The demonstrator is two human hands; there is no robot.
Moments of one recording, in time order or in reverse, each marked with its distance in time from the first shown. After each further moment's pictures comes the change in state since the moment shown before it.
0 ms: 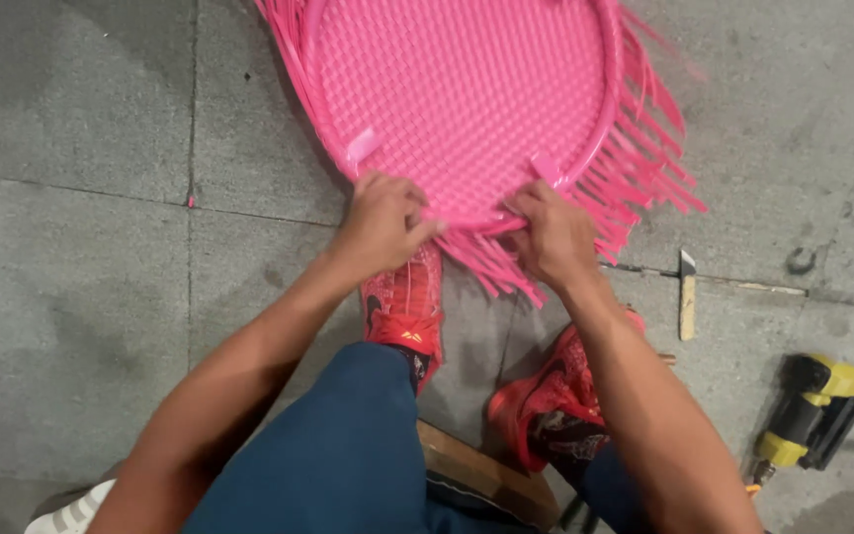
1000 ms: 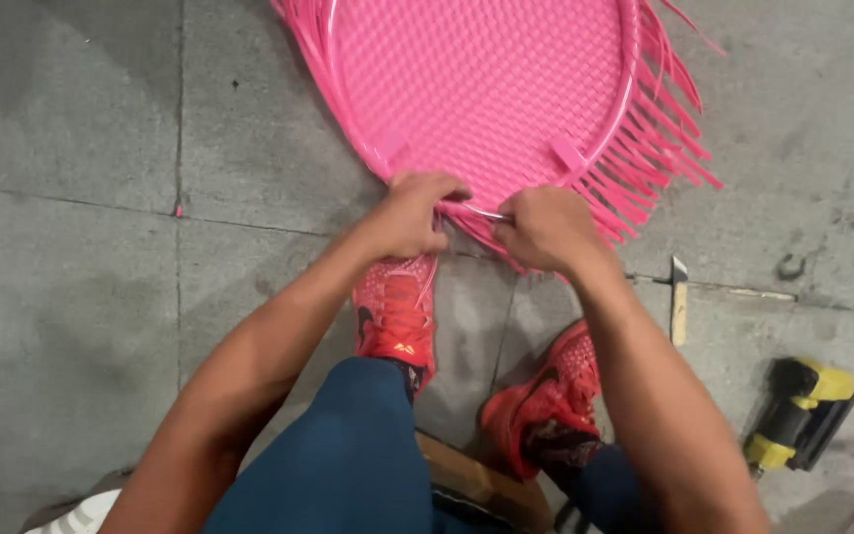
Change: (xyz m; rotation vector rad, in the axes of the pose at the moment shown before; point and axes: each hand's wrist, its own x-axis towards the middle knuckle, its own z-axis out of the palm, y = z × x) left_hand 0.052 -0.012 0.023 -0.173 -0.048 0.135; right_hand 0.050 -0.013 -0.033 -0.158 -0.394 0.156
